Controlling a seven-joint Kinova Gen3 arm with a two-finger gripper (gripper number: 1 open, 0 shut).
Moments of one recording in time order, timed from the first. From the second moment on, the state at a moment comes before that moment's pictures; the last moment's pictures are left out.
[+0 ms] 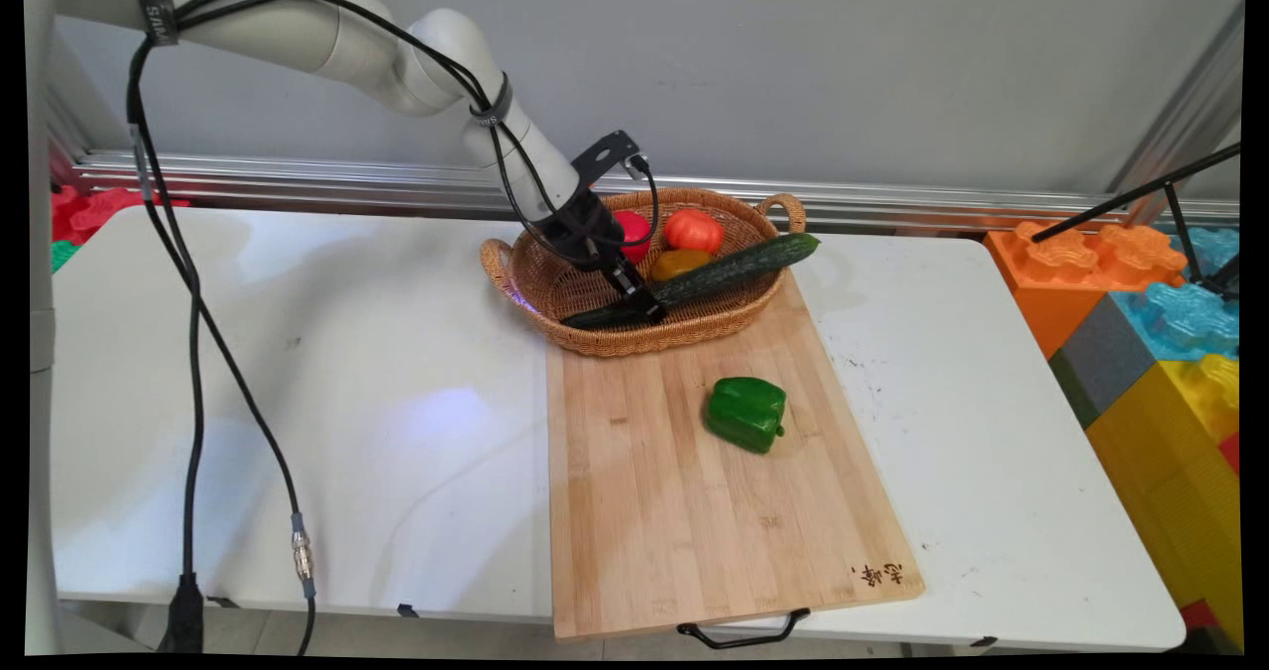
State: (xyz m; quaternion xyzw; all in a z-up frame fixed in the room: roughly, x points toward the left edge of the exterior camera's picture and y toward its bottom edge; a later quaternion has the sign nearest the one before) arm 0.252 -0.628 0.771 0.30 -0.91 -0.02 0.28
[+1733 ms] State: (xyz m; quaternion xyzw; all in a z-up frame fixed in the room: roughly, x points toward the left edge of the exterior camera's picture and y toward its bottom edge) arm 0.201 -0.493 0.906 0.21 -0.92 -0.07 0.34
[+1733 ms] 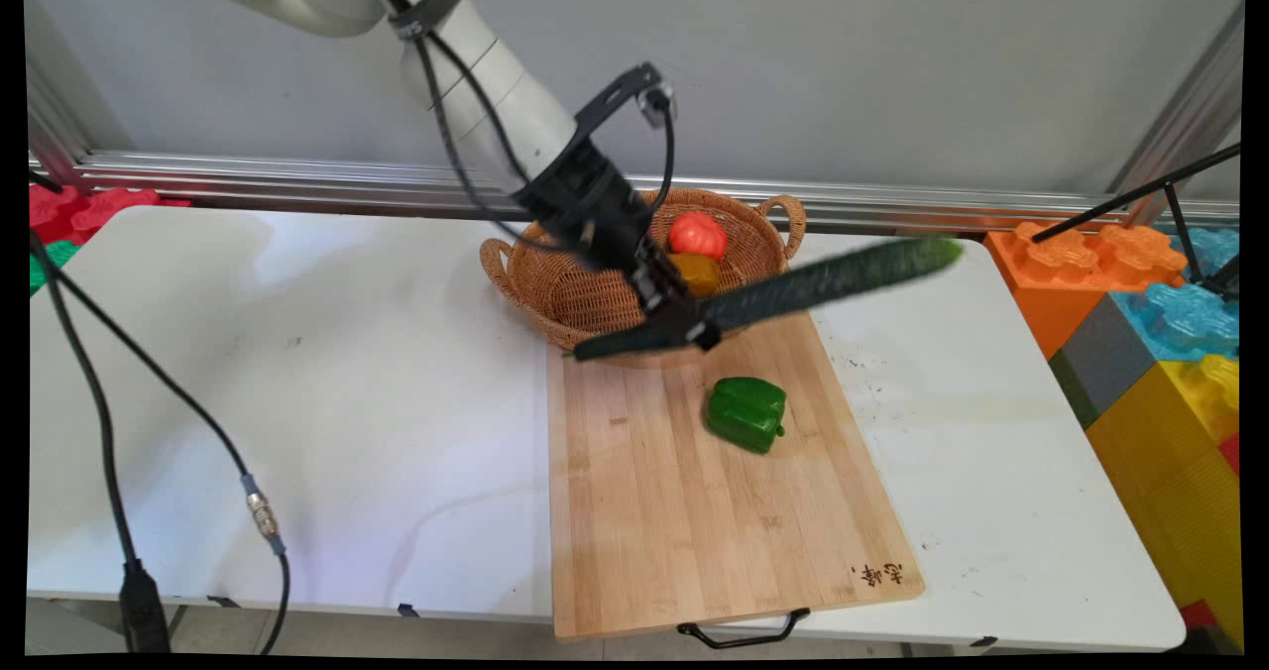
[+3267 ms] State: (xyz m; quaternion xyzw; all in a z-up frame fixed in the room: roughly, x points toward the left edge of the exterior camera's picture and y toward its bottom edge) arm 0.175 -0.426 0.791 0.10 -0.97 -0.06 0.23
